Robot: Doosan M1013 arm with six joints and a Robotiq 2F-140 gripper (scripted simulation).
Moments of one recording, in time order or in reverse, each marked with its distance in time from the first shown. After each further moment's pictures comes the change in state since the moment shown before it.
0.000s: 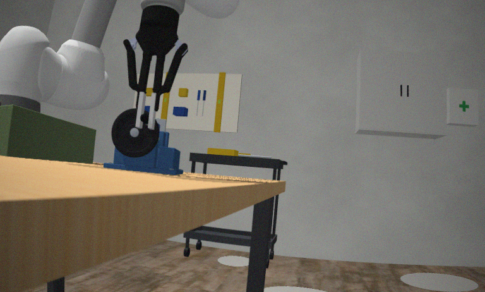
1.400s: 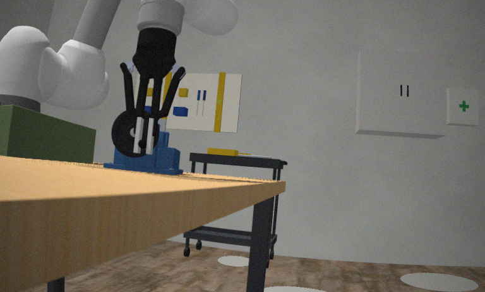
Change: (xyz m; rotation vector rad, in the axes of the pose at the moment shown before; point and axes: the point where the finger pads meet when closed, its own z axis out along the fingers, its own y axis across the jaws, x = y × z) arm 0.000 -0.001 0.047 0.001 0.000 0.001
